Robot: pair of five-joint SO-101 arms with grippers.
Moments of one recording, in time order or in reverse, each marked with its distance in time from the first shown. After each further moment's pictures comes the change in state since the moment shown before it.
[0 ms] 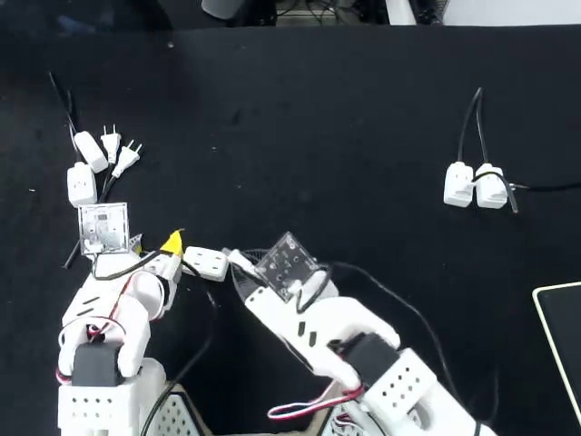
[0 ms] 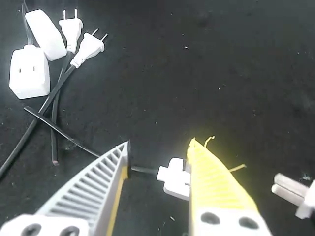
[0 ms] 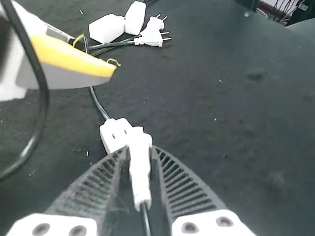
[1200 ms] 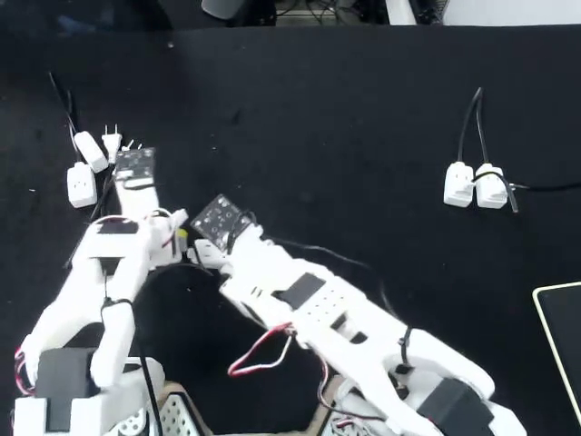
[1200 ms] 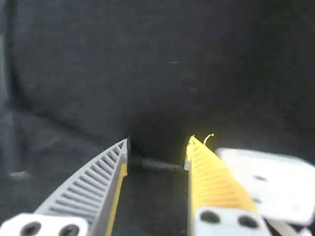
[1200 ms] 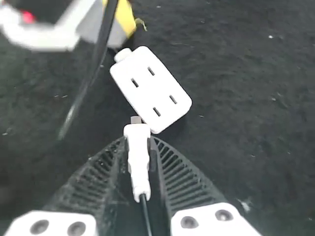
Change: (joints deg) left arm -0.5 84.4 -27.3 -22.1 -0.2; right arm -1.2 56.3 -22.5 -7.4 -1.6
